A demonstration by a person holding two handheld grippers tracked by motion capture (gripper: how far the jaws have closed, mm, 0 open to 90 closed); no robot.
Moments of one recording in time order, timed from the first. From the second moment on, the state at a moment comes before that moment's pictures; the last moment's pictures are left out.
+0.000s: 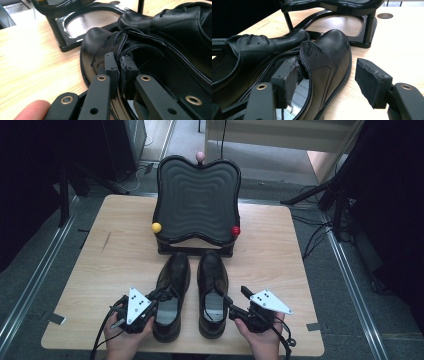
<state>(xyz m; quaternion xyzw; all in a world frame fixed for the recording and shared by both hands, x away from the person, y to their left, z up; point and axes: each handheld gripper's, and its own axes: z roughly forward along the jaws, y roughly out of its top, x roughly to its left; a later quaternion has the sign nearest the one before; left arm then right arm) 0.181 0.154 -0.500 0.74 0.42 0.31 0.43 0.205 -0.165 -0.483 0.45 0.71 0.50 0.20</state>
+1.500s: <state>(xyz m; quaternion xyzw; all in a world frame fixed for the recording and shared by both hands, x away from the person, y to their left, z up) 0.191 0.242 -0.505 0.66 0.49 0.25 0.51 0.188 -0.136 -0.473 0.44 0.73 0.48 0.19</state>
